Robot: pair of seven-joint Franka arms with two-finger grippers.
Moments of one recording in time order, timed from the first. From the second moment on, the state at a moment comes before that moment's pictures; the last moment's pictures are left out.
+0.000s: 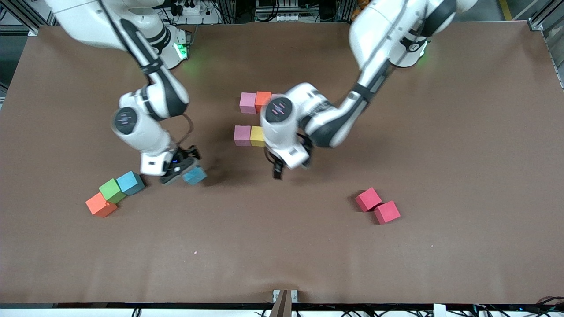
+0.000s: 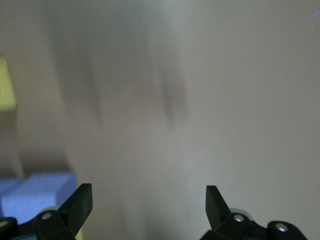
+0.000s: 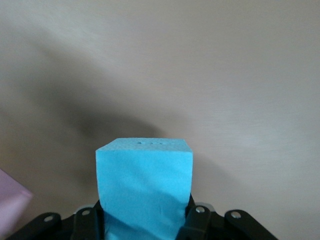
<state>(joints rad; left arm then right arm) -0.54 0.82 -0.27 -1.21 0.22 2.02 -2.23 0.11 0.36 0.27 -2.15 0.04 2.59 -0.17</state>
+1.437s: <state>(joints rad) -0.07 0.69 -0.33 -1.62 0.22 2.27 -1.37 0.56 0.53 0.08 -1.96 0.02 2.45 0.57</state>
